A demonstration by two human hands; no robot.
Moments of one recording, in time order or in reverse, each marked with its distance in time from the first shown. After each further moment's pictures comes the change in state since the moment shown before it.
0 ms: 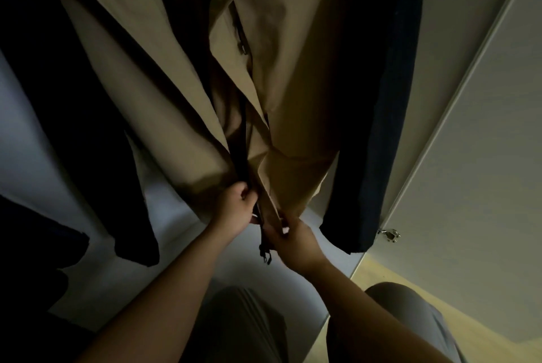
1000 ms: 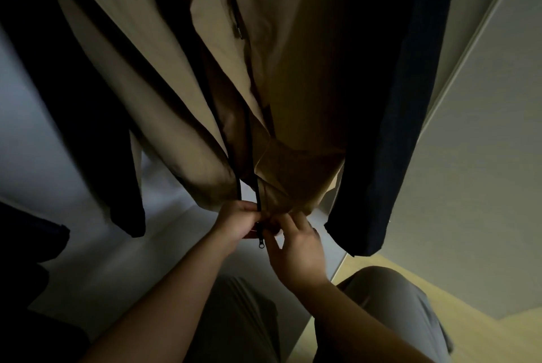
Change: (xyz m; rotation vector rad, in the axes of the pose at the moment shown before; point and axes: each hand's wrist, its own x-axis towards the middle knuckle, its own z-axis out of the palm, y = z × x) left_hand -0.017 -0.031 0.025 -0.233 -0.327 -0.163; right_hand -0.021 0.047 0.024 -0.524 0.439 -0.362
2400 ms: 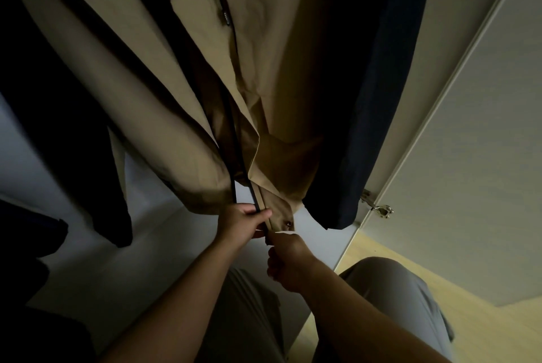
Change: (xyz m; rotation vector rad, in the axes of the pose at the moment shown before) left_hand 0.004 -0.031 0.011 -0.007 0.143 0.072; right_hand 0.012 -0.022 -0.002 1.071 -0.541 1.264
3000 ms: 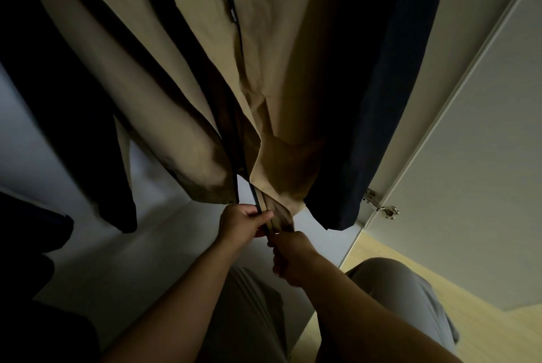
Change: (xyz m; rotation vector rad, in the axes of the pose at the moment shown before) left_hand 0.005 -0.014 -0.008 0.144 0.011 0.037; right_hand 0.023 0.001 0.003 -0.142 0.099 0.015
